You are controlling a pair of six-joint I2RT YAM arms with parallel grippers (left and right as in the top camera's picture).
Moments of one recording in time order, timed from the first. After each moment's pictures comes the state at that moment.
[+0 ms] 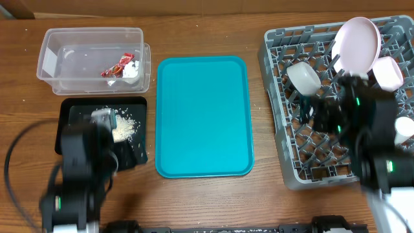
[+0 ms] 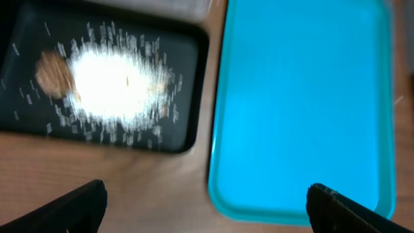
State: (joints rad) left arm 0.05 0.77 0.93 -1.03 0.09 -0.20; right arm 0.03 0.91 1.01 -0.77 -0.09 0.23
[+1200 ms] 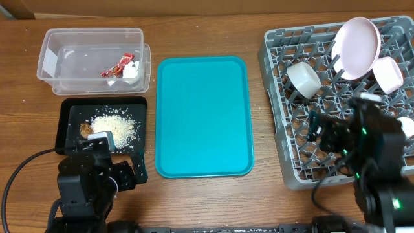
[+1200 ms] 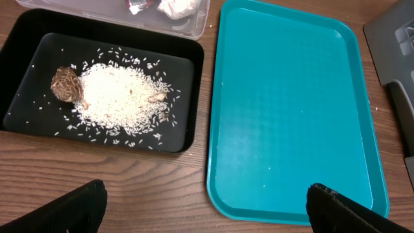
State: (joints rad) left arm 0.05 0.56 0.86 -1.05 0.09 -0.20; right arm 0.03 0.76 0.96 -0.84 0.00 0.23
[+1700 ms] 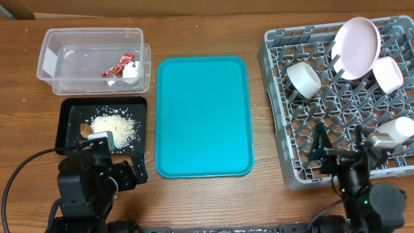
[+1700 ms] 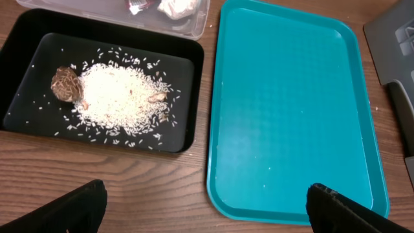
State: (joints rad) left arm 0.05 0.56 0.85 -1.05 0.09 -0.20; right arm 0.03 0.20 0.50 -0.39 -0.02 0.22
